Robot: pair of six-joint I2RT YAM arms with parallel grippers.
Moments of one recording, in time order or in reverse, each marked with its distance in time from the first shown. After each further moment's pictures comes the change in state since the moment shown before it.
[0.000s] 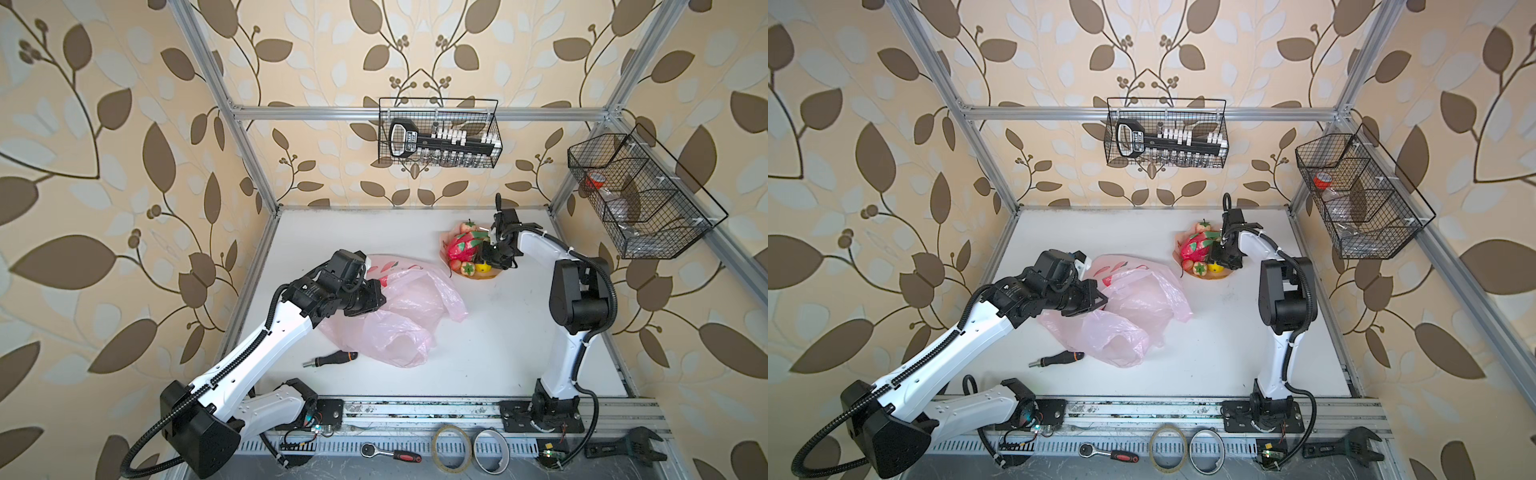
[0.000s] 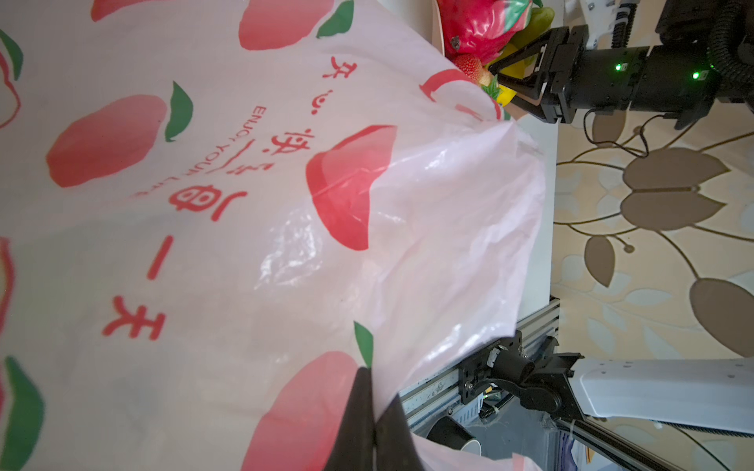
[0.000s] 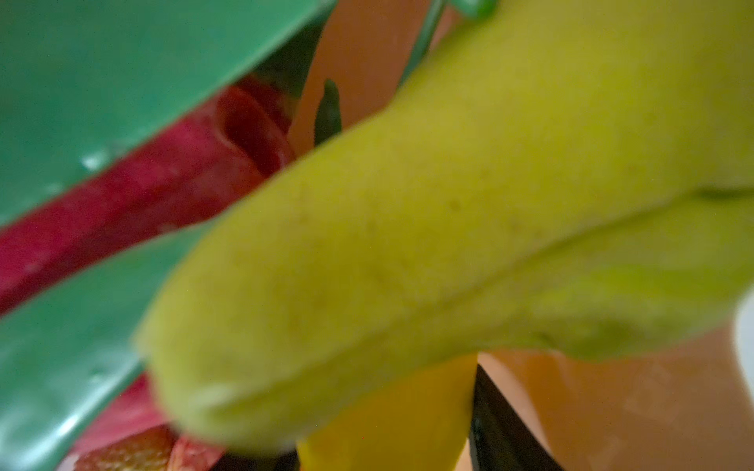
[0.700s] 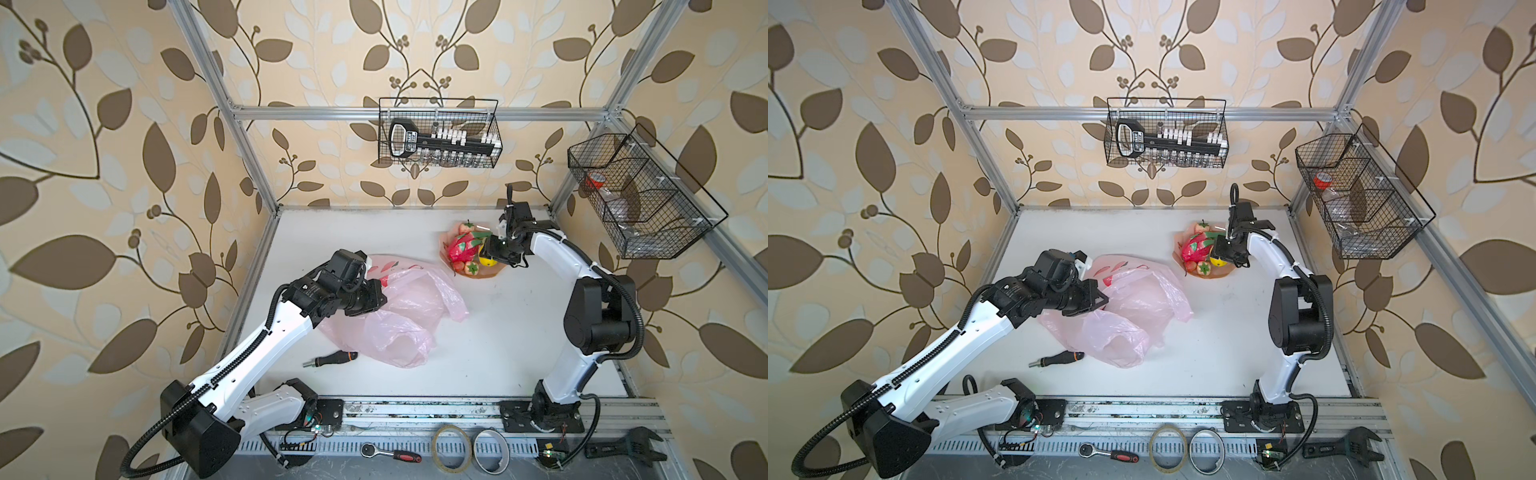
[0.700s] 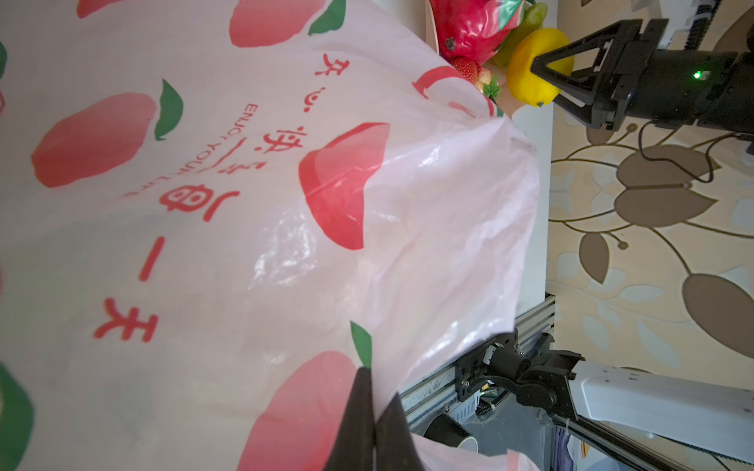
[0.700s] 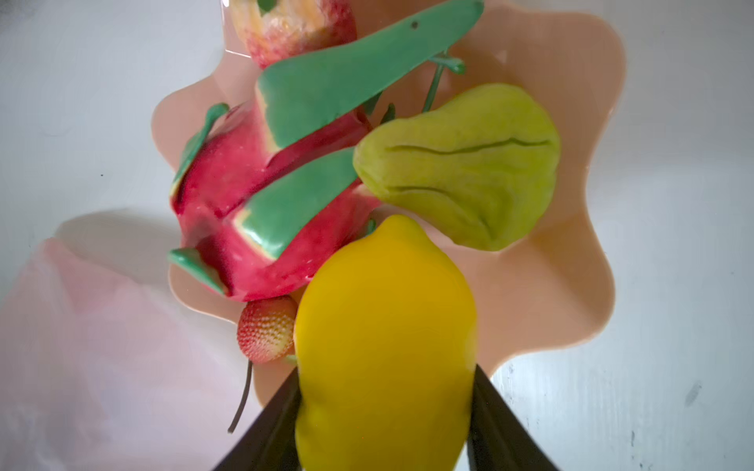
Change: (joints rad) left arm 0.000 0.003 -0.001 0.009 0.021 0.000; right arm 0.000 -0.209 -0.056 -0.048 -0.013 0.000
